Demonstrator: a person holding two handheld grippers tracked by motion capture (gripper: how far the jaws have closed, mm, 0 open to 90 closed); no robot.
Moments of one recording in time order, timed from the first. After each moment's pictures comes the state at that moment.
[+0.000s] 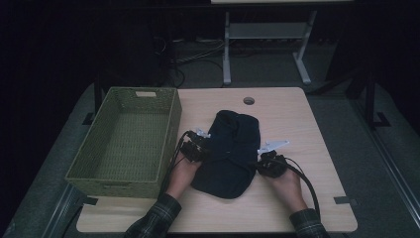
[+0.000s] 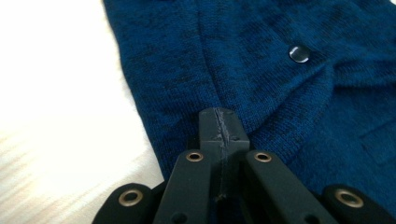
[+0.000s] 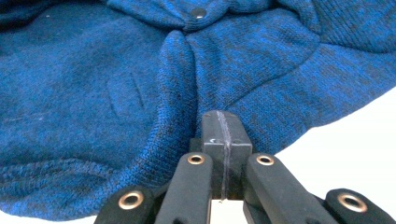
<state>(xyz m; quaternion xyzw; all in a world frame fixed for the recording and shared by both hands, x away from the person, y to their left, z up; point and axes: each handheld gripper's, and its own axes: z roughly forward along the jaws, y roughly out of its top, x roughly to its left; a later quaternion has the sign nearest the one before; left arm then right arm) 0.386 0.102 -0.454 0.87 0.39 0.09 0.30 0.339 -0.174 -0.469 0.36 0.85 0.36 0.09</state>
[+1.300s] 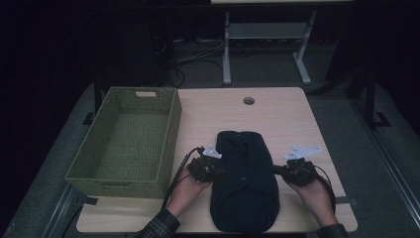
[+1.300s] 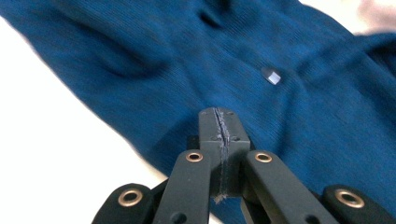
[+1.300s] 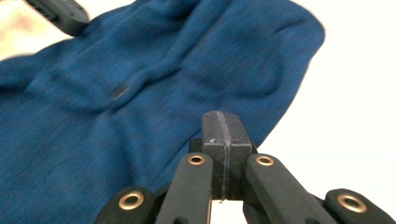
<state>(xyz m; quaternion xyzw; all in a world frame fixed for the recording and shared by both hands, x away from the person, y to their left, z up) 0.332 0.083 -0.436 0.89 0.30 0.03 0.34 0.302 -0.231 -0.435 0.37 0.84 0.37 0.12</state>
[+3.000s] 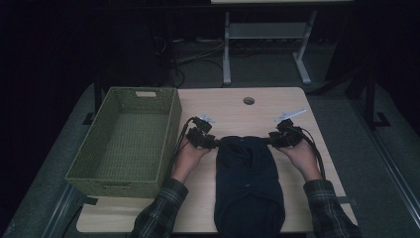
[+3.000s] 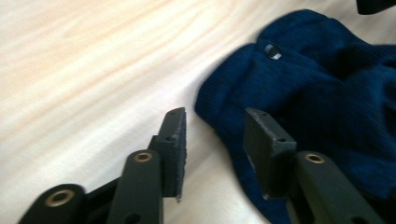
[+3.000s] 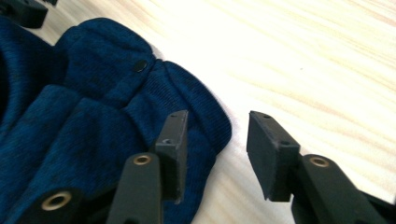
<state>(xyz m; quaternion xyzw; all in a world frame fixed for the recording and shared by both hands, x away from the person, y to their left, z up) 0.428 0.088 -0.431 0.86 0.37 0.07 0.34 0.417 -0.226 -0.431 0.41 0.84 0.33 0.11</state>
